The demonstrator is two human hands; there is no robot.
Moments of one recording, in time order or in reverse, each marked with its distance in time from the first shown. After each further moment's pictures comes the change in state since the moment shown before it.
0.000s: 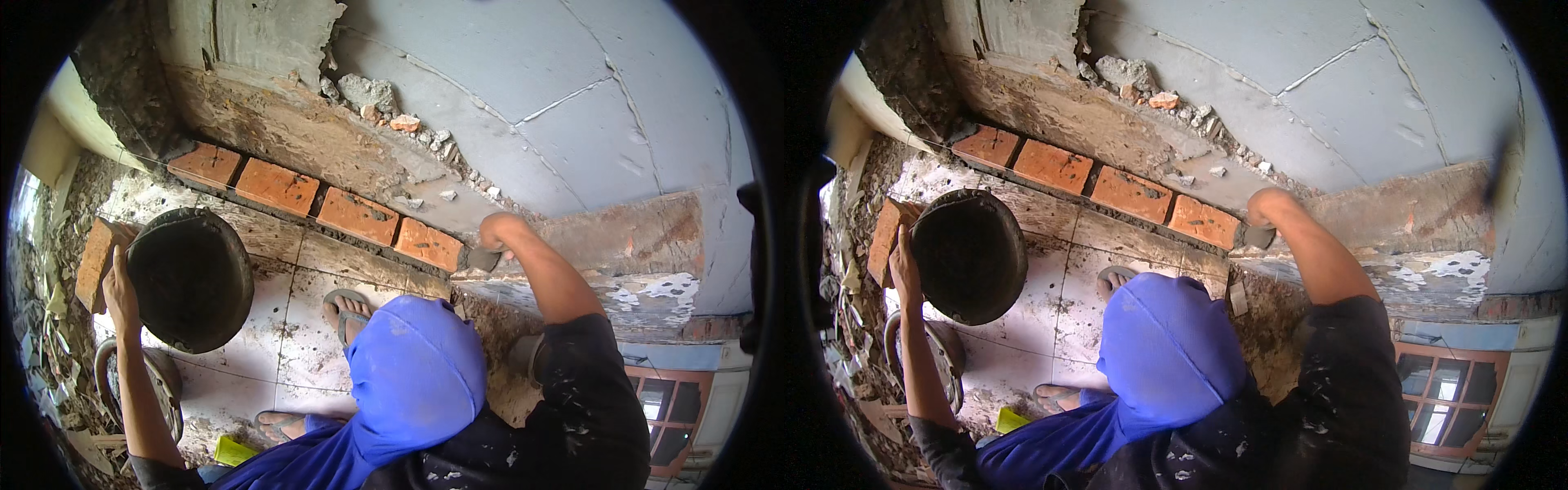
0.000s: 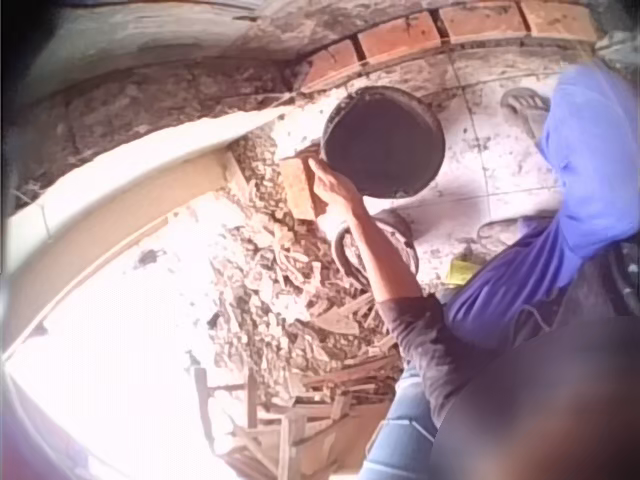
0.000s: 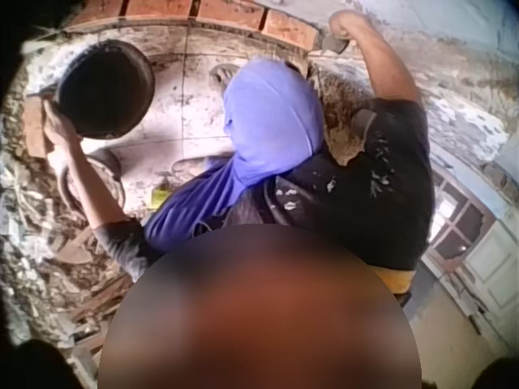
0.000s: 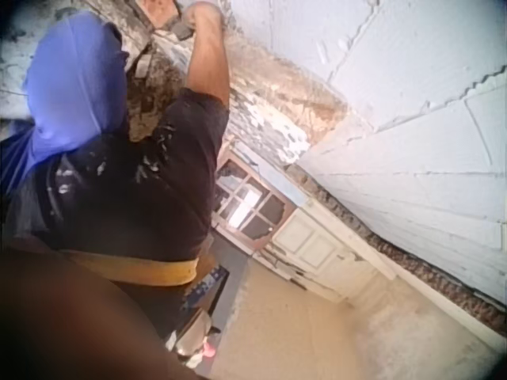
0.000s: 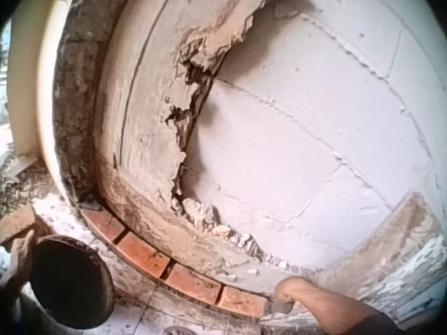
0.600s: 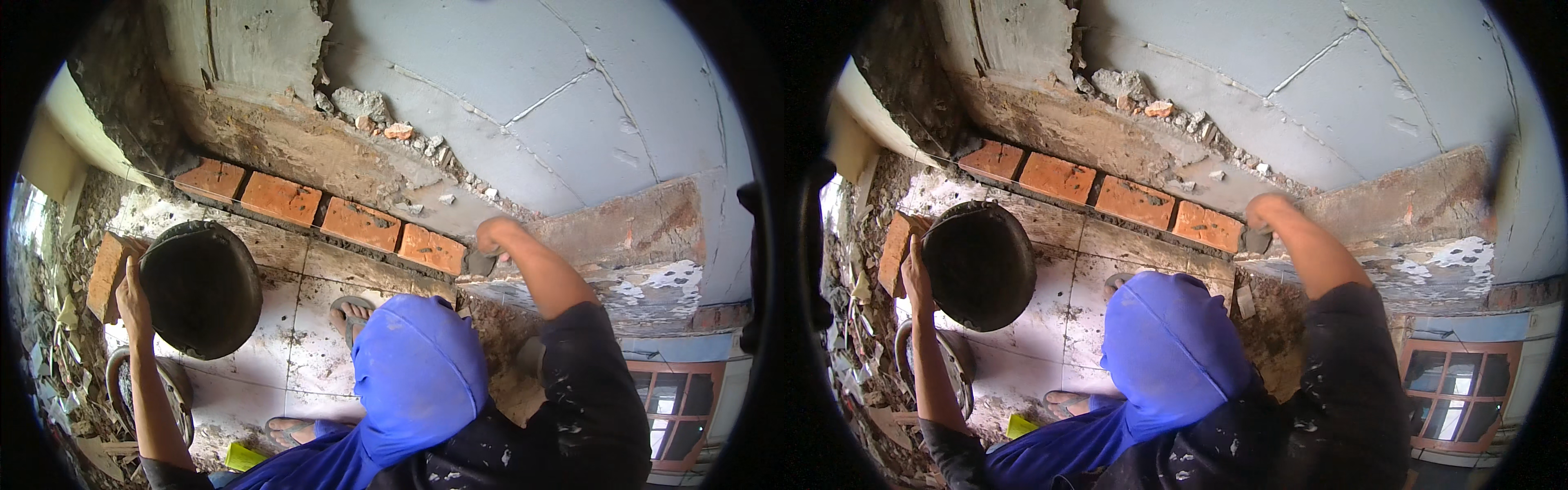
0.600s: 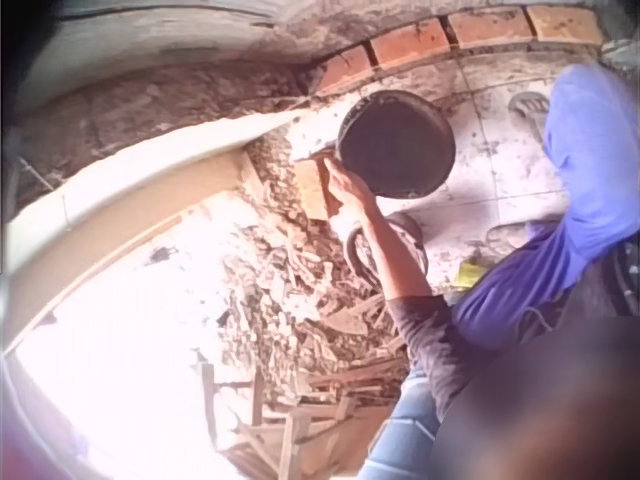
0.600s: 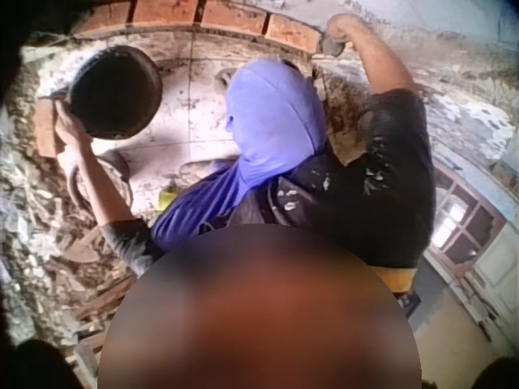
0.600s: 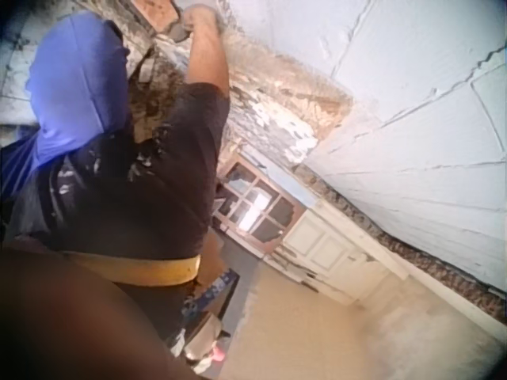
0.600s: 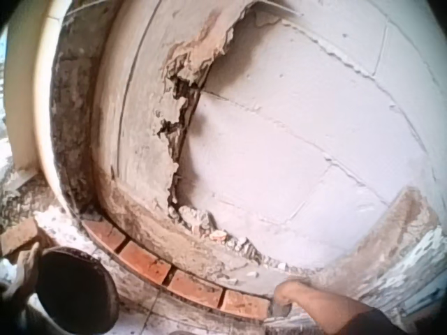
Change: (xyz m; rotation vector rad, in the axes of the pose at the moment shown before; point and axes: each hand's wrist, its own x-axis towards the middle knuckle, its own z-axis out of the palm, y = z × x) left_hand 0.000 0.009 0.001 -0.015 -0.035 -0.001; right_hand 0.051 0.016 0.020 0.063 -0.037 -0.035
